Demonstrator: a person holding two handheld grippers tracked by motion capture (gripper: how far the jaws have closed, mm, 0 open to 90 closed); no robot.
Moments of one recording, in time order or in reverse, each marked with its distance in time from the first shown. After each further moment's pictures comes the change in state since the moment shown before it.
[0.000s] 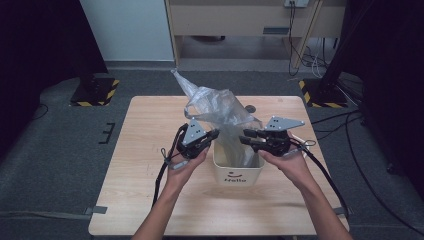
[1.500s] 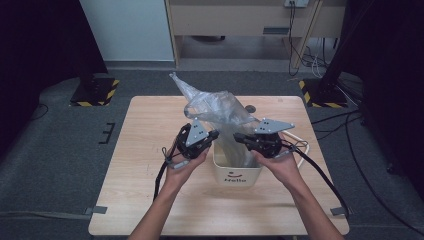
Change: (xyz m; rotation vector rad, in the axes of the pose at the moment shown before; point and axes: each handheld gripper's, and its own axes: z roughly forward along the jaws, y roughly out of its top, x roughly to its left) left arm 0.001 0.003 0.000 0.052 0.020 0.075; right arm 0.017 0.003 0.011 -0.005 -0.030 -0.039
